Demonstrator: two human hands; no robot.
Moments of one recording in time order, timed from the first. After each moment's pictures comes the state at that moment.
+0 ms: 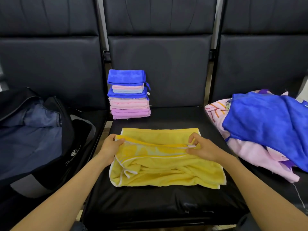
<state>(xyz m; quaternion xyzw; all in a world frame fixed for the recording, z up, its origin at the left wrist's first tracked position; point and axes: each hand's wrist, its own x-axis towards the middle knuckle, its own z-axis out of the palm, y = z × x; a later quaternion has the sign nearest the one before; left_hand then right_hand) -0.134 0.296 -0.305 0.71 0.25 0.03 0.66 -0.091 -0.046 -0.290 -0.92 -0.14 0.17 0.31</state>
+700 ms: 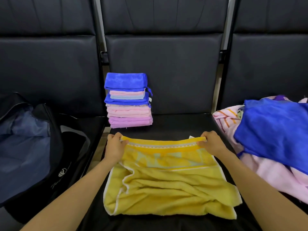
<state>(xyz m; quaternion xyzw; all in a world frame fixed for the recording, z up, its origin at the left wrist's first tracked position) -0.062 0.300 -0.322 0.91 0.20 0.08 0.36 0.011 -0.043 -0.313 -0.96 -0.01 0.05 0.26</state>
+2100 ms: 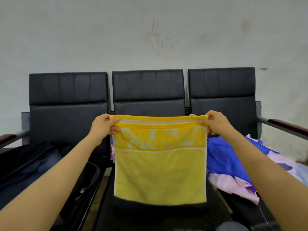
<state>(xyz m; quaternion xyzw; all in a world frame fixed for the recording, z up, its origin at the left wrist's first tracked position) -0.176 0.287 -0.052 0.78 0.02 0.22 0.59 -0.137 -0.099 -0.044 -0.87 -0.03 -0.15 0.46</state>
